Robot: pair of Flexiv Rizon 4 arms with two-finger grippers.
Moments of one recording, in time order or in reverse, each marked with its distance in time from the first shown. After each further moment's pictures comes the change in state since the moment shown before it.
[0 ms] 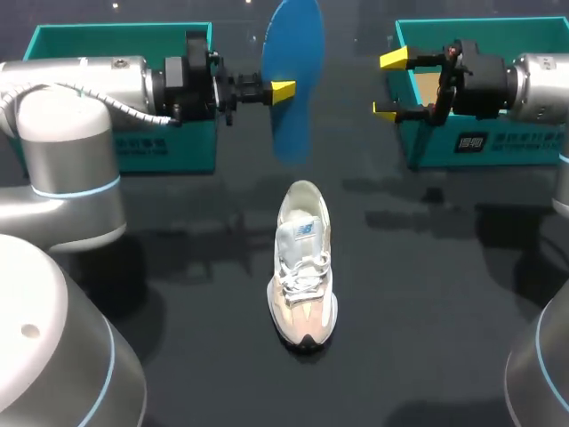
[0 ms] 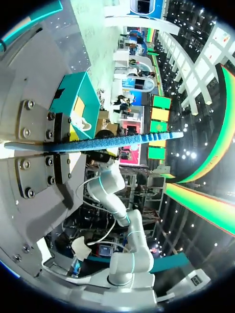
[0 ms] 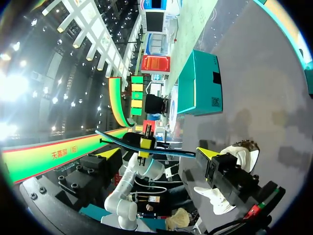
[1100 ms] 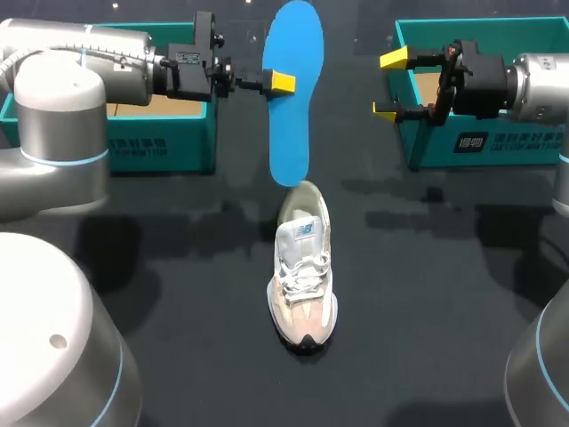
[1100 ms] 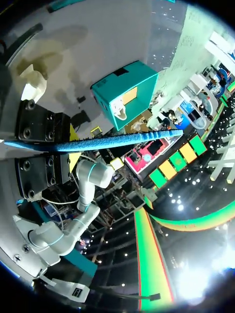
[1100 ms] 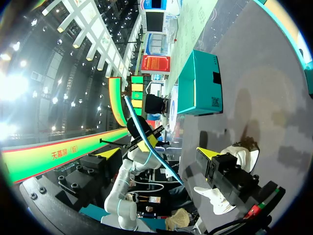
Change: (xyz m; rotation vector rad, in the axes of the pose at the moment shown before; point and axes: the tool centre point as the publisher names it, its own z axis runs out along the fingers) left arm -0.006 0.005 -0.003 -0.147 0.075 -0.784; right arm 0.000 0.000 0.000 0.000 0.000 0.000
